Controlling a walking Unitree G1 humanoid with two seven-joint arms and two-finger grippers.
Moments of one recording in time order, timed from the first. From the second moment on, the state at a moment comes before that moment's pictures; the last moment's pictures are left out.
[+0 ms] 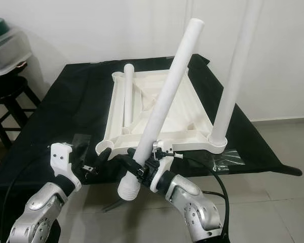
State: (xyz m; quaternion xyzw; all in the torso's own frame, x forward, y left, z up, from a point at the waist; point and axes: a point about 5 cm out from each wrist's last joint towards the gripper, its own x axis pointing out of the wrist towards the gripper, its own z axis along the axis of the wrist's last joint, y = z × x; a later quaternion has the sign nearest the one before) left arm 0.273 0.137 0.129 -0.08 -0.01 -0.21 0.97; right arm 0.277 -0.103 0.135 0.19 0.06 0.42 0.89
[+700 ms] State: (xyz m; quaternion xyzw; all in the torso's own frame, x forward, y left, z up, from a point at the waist) left arm 0.275 0.137 0.131 -0.08 -0.02 -0.21 0.98; right arm 0.280 -0.106 0.137 0.20 0.05 0.42 0.89
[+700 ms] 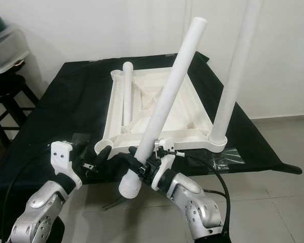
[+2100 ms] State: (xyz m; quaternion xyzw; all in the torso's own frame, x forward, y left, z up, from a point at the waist) left arm 0.276 0.136 0.131 -0.08 -0.02 -0.21 0.98; right arm 0.280 -0.106 0.136 0.20 0.06 0.42 0.88
